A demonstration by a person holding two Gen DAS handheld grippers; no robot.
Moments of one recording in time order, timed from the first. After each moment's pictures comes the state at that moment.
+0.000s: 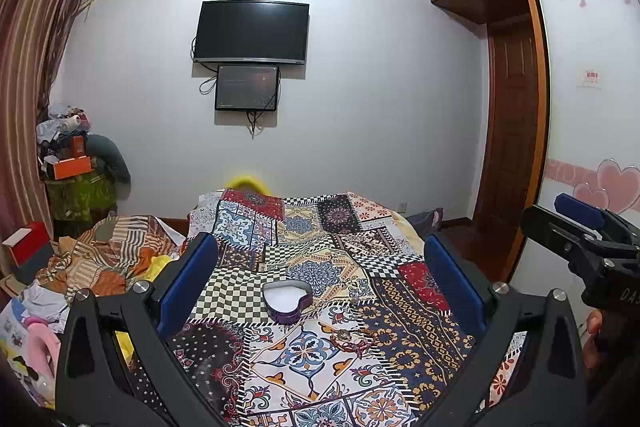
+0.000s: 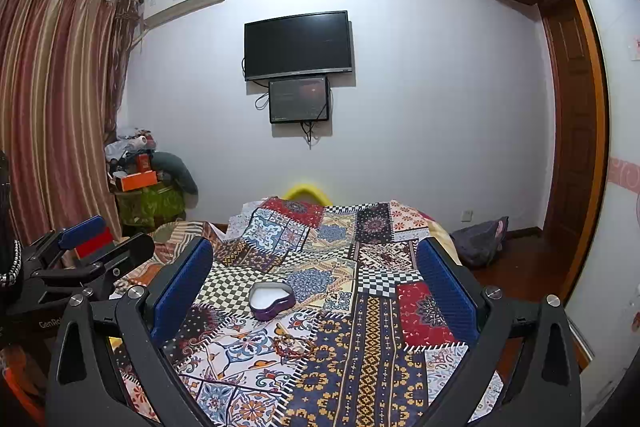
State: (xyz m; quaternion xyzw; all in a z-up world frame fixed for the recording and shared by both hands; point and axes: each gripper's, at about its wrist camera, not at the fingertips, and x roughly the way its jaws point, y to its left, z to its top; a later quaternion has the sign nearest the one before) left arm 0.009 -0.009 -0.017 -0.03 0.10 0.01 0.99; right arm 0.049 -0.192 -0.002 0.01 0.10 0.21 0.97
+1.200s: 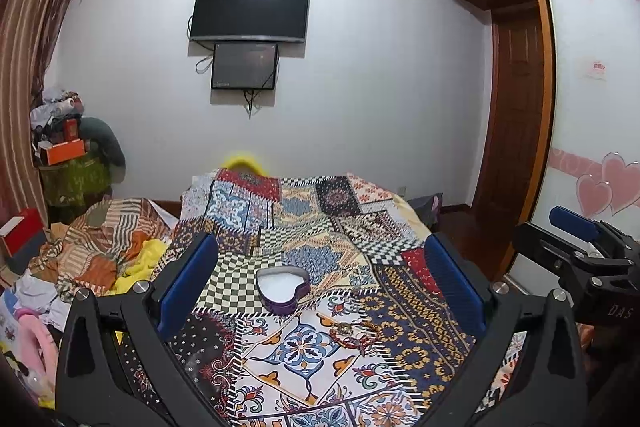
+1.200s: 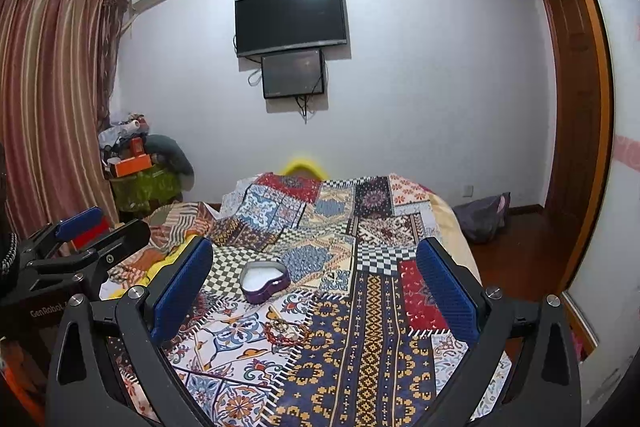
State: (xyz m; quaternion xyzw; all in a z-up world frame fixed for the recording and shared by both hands) left arm 0.052 -0.003 -0.039 -0.04 0.14 0.01 0.99; right arm 0.086 -0.190 -0.029 0.01 0.16 0.20 0.97
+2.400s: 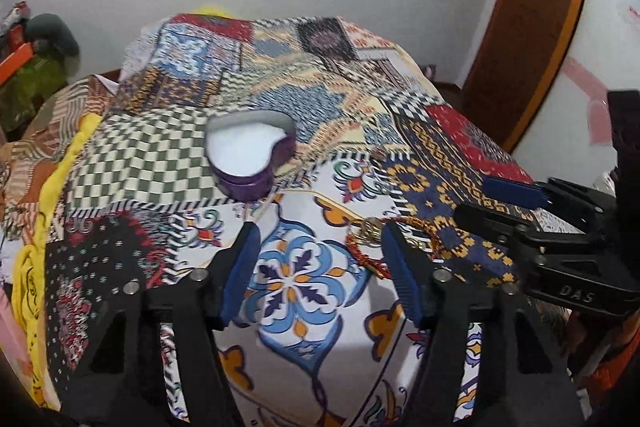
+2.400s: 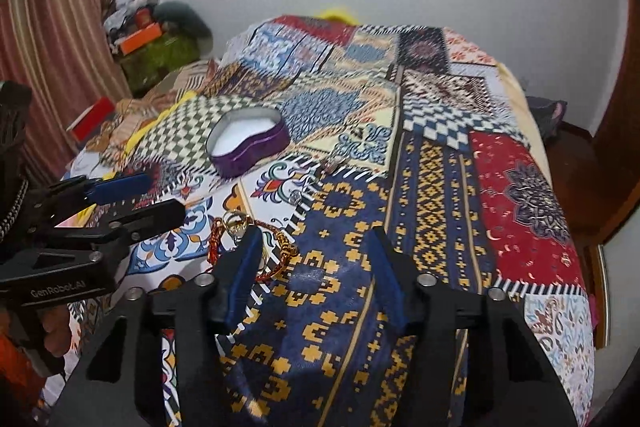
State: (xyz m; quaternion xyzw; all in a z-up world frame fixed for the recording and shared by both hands) left arm 0.194 0.003 -0.189 -0.06 0.39 -0.06 0.92; right arm 0.207 -0.155 -0.154 -0.06 0.39 0.28 0.87
